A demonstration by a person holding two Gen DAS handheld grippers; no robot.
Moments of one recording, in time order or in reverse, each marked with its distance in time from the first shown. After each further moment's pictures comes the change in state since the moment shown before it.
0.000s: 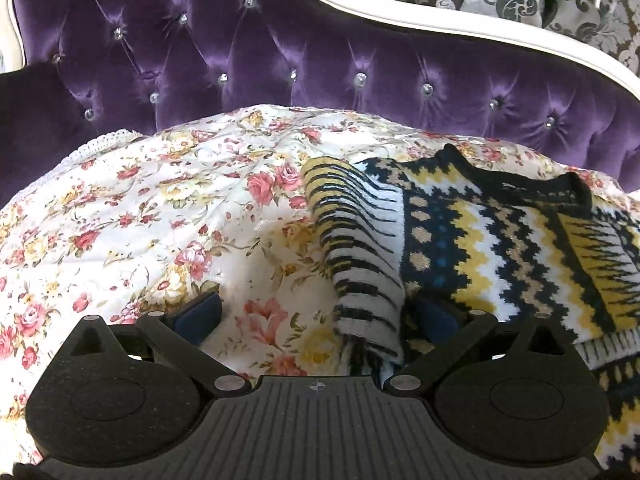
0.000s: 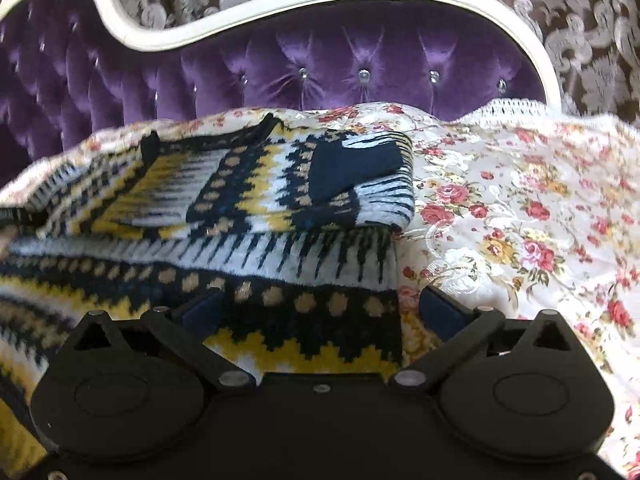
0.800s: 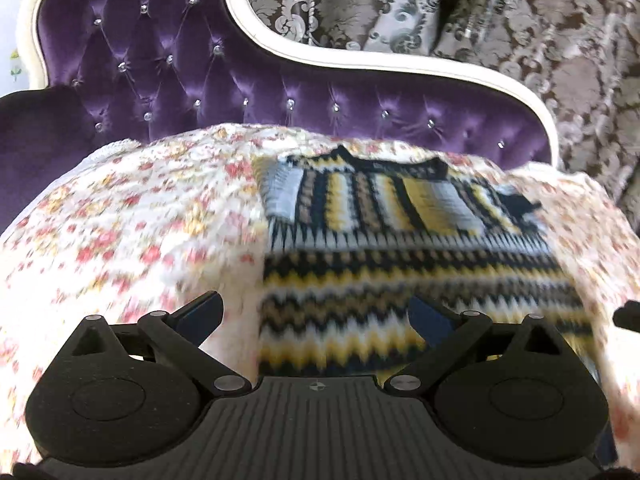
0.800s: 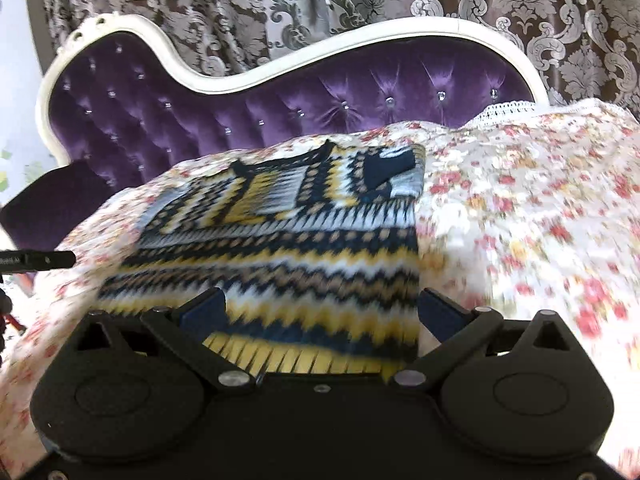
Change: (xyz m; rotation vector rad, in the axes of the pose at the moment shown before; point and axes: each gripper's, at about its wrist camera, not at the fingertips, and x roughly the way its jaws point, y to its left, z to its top) left arm -0.198 -0.008 -0.073 0.058 -0.025 -0.158; right arm -0.165 0.005 -0.043 0.129 -0.029 0.185
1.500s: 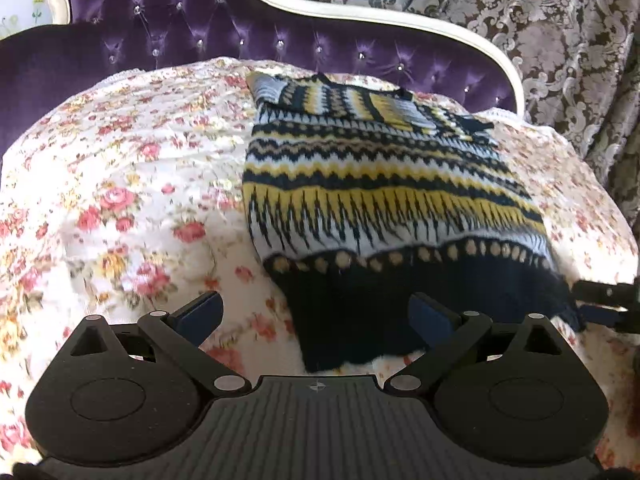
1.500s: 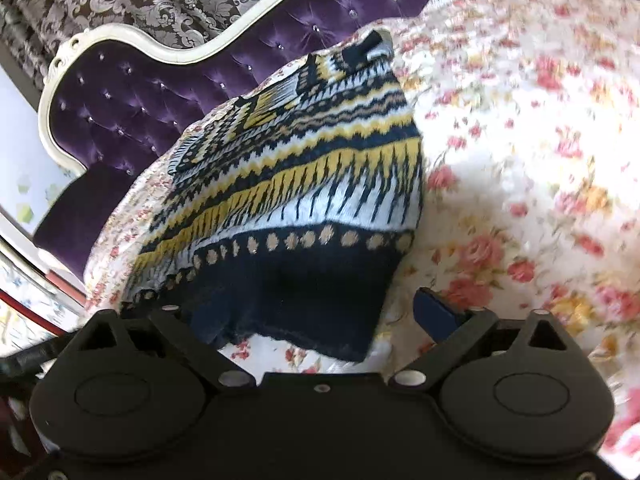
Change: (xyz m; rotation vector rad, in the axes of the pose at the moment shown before) left arm -0.057 -0.011 -0.106 -0.043 0.089 -0.061; right arm -0.041 0.004 -0.095 0.319 0.131 0.092
